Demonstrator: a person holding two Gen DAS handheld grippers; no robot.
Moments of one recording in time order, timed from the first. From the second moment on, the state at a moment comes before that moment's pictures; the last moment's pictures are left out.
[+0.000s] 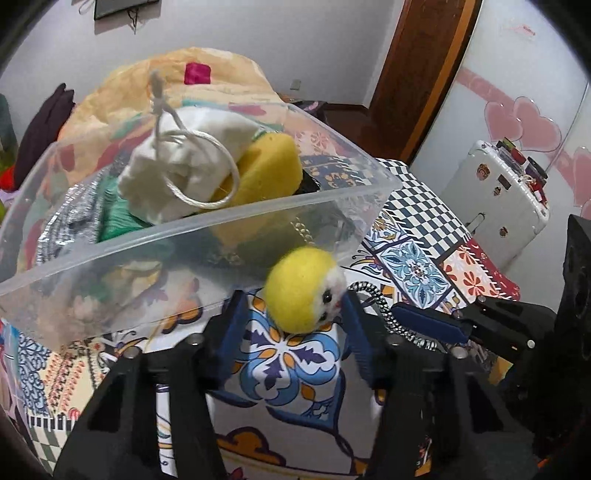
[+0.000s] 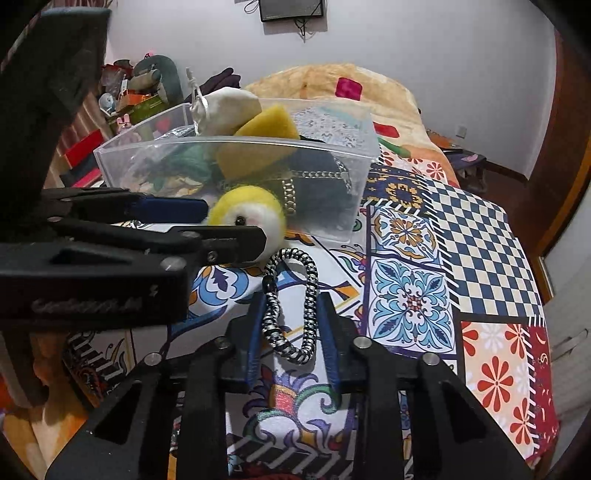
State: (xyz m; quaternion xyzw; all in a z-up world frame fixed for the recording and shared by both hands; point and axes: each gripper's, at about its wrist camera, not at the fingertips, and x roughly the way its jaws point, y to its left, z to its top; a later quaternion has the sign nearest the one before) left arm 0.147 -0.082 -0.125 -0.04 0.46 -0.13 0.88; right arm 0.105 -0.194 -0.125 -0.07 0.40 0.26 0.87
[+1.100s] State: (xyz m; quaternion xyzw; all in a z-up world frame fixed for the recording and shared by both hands) left arm 0.101 -0.005 -0.042 -0.06 0.31 -0.08 0.95; right arm 0.121 -0.196 -0.042 -0.05 0.28 0.25 0.93
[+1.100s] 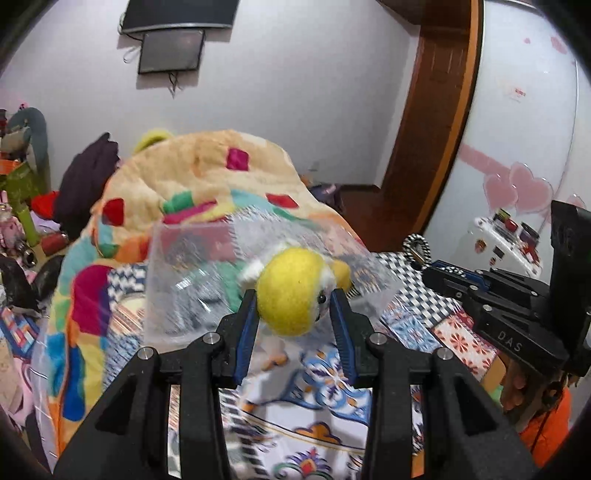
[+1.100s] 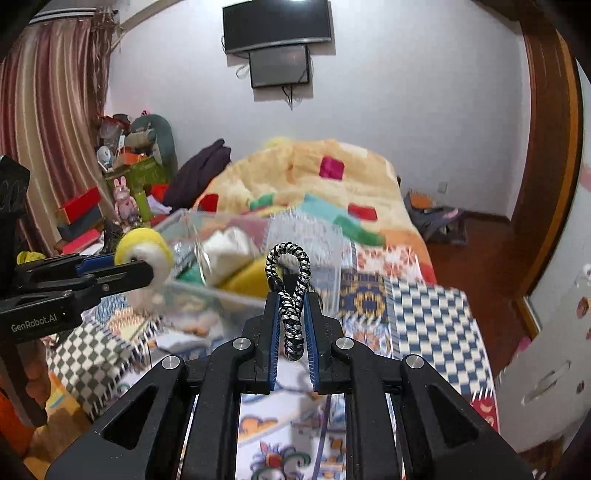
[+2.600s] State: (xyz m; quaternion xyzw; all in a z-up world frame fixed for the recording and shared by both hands) left arm 0.083 0.015 -0.010 -0.04 0.23 -0.04 0.97; right arm 0.123 -0.171 0.000 -0.06 0.22 0.27 0.94
